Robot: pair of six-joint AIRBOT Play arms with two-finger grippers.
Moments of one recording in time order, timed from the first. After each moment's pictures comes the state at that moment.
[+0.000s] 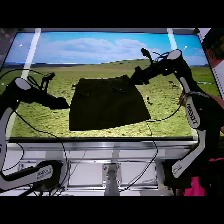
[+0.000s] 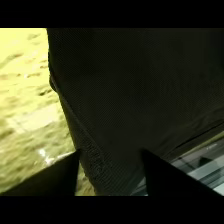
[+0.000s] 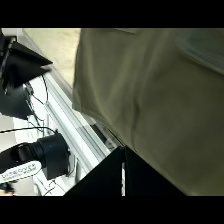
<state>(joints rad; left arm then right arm) 0.13 -1.31 1.01 1.07 -1.26 -1.09 0.02 -1.89 1.73 -0.60 1.54 1.29</state>
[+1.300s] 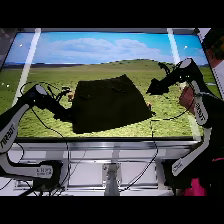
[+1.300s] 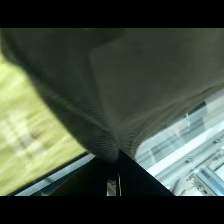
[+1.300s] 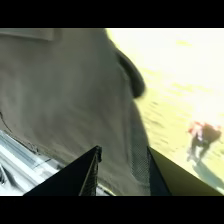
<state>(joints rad) 0.06 -1.54 0.98 1.03 -1.43 -1.15 -0.15 -1.91 1.62 -0.97 1.55 1.29</state>
